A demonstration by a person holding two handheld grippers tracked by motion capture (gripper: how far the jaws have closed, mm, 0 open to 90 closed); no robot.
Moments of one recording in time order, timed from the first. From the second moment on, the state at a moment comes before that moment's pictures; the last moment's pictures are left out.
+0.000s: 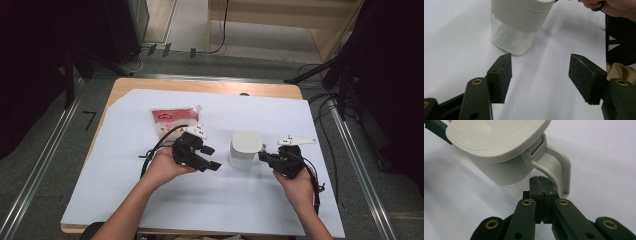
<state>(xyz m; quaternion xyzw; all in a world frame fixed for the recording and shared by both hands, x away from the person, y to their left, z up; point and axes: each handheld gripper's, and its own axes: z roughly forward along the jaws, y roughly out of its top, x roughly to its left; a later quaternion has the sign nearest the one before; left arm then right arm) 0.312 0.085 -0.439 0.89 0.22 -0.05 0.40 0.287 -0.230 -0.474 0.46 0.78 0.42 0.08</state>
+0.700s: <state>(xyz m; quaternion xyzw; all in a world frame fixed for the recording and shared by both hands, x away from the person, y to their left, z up) 0.333 0.065 -0.424 0.89 0.20 -0.05 0.40 0.307 -0.254 -0.447 0.45 0.79 0.41 0.08</state>
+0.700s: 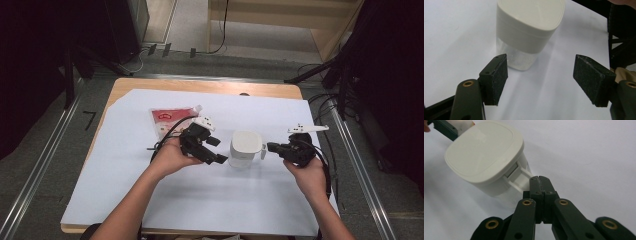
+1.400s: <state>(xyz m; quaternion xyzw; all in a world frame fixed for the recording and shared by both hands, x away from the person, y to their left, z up) 0.355 0.037 -0.435 0.89 0.20 -0.08 0.40 0.308 -0.247 -0.449 0.43 0.80 0.41 0.09</state>
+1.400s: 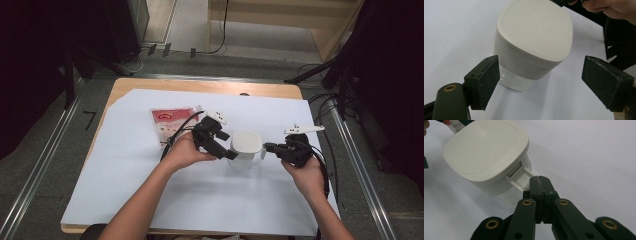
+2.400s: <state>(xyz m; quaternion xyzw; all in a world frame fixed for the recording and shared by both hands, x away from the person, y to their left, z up) 0.362 0.017 -0.449 0.90 0.19 -0.05 0.39 0.306 -0.243 -0.450 0.44 0.79 0.41 0.11</state>
